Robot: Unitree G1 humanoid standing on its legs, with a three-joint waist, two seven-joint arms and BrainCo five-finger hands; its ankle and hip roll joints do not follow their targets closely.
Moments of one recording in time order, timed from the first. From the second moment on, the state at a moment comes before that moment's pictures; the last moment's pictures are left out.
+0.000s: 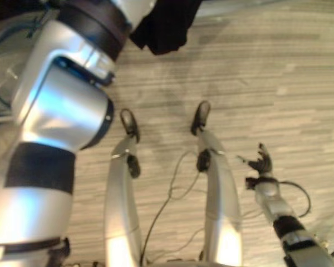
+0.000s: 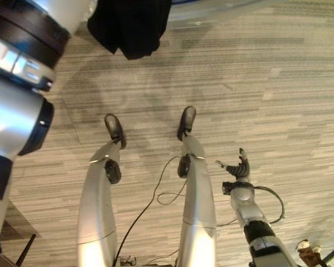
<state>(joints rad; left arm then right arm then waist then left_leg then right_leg) -1.93 0.37 -0.65 0.97 -1.16 -0.31 0.44 -0.28 -0.49 0.19 0.62 0.25 -0.10 -0.39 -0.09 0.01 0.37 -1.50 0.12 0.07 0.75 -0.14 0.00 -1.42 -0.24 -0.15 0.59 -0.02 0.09</state>
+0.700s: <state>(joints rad) -2.09 0.29 -1.16 1.09 -0.09 0.02 0.44 -0.31 -0.55 0.26 0.73 0.36 -0.18 -0.29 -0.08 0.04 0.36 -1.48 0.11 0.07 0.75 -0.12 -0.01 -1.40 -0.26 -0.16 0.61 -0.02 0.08</state>
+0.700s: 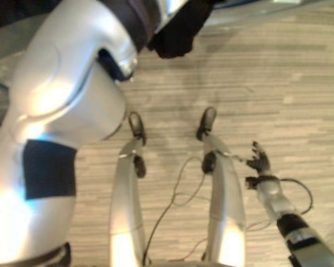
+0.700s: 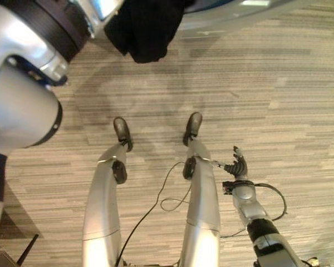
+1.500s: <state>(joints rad) -1.98 0.38 -1.05 0.84 0.27 0.12 0.49 -0.35 -0.55 0.25 0.77 0.39 -0.22 -0.31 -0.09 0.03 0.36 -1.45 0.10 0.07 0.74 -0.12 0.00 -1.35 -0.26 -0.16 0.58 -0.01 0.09</state>
